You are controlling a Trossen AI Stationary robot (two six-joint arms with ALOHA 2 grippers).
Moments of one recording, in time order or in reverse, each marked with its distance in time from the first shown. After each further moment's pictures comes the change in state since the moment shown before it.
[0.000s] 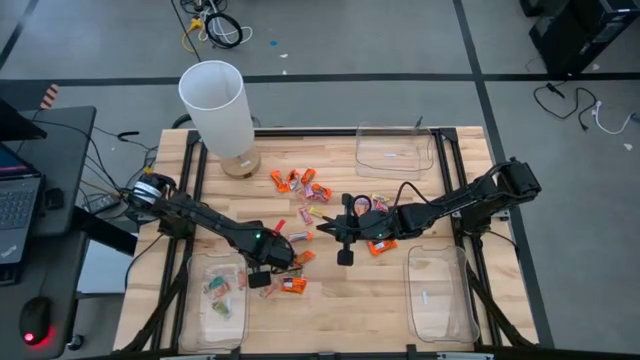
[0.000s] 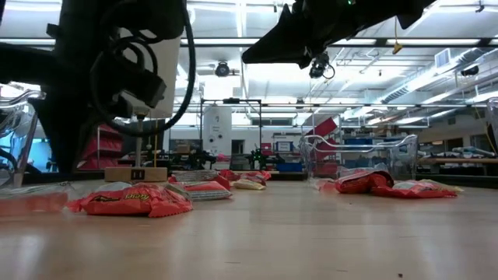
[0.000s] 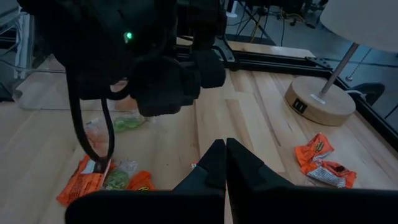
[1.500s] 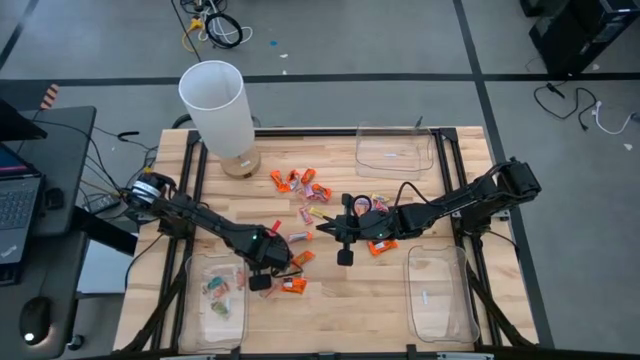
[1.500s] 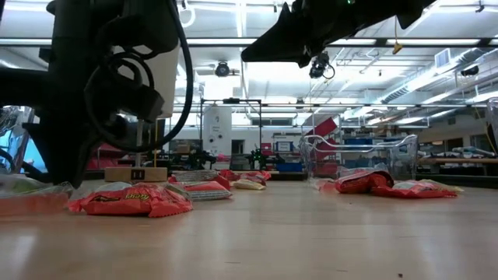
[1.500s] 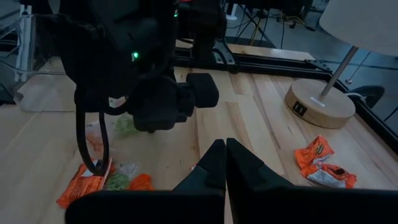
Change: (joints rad) left arm 0.016 -0.004 -0.121 0.219 0.000 0.042; right arm 0.000 0.000 0.000 0.010 0.000 -0.004
